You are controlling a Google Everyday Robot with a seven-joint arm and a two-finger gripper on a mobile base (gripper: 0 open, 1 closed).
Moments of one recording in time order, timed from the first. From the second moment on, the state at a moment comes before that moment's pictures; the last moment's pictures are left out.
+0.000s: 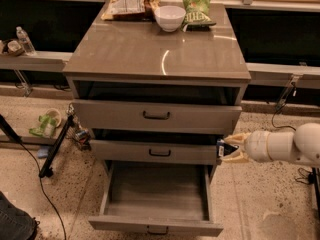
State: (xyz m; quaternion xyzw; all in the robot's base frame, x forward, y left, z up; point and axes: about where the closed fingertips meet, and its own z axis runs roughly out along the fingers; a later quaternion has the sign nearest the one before) arm 0.561 -0.244 0.610 -0.60 0.68 0.10 0.42
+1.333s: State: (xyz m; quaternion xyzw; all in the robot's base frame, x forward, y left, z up) arm 0.554 -0.230 0.750 -0.61 0.59 0.17 0.51
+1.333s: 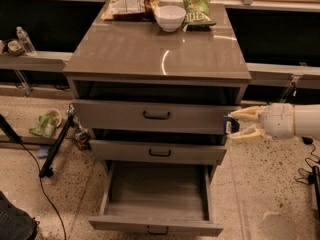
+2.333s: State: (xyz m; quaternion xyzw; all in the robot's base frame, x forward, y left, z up) arm 0.620 -0.197 0.886 -0.67 0.49 0.16 0.54
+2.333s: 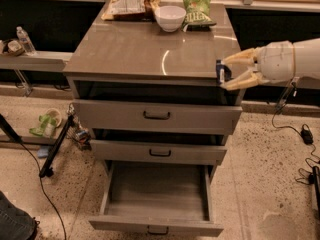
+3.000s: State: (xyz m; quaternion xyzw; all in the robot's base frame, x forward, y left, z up) arm 0.678 -0.180 0.930 -0.67 0.46 0.14 0.56
